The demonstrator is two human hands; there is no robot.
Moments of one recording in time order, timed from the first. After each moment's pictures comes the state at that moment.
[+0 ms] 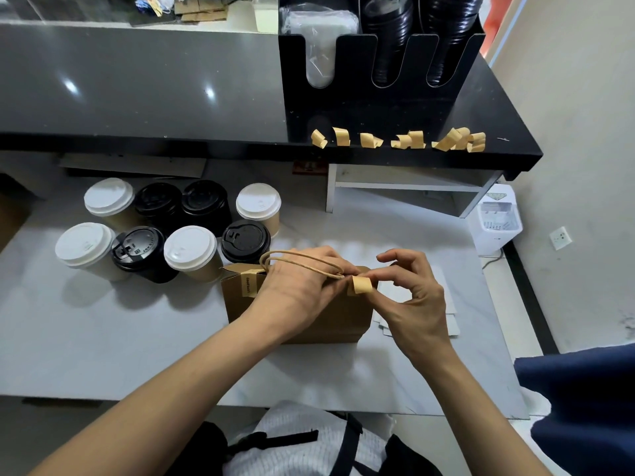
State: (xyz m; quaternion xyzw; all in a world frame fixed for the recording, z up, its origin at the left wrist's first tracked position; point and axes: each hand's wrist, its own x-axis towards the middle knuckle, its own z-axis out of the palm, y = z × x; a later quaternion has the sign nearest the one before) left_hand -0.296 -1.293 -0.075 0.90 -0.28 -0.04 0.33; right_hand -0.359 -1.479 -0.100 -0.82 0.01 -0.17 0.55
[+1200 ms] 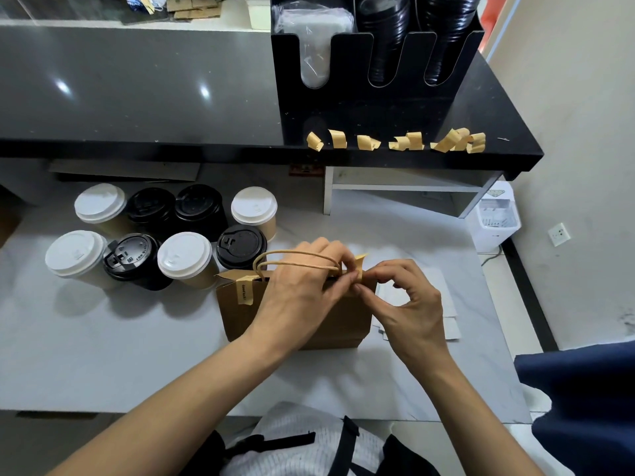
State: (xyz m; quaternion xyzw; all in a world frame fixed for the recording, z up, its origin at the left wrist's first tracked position) left_hand -0.304 -1.304 -0.066 0.90 -0.27 0.09 0.34; right_hand -0.351 -1.477 -0.110 -0.82 0.02 -0.19 0.54
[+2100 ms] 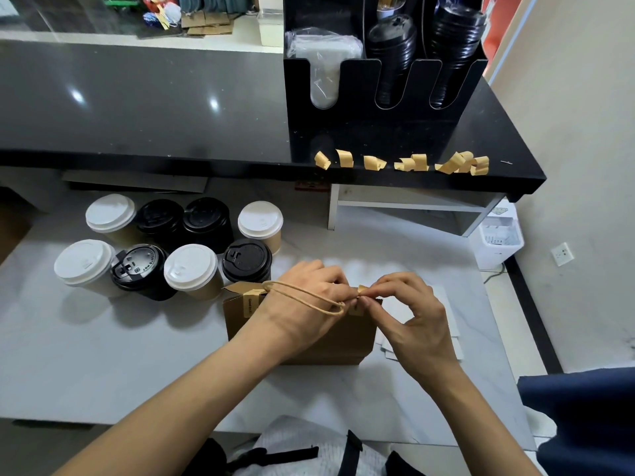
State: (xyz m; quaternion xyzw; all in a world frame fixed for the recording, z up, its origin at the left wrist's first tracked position) left_hand -0.280 -1.294 -0.073 0.89 -0.40 0.09 0.21; right_hand -0.343 -1.487 -0.106 -0.85 -0.05 -0.19 0.48
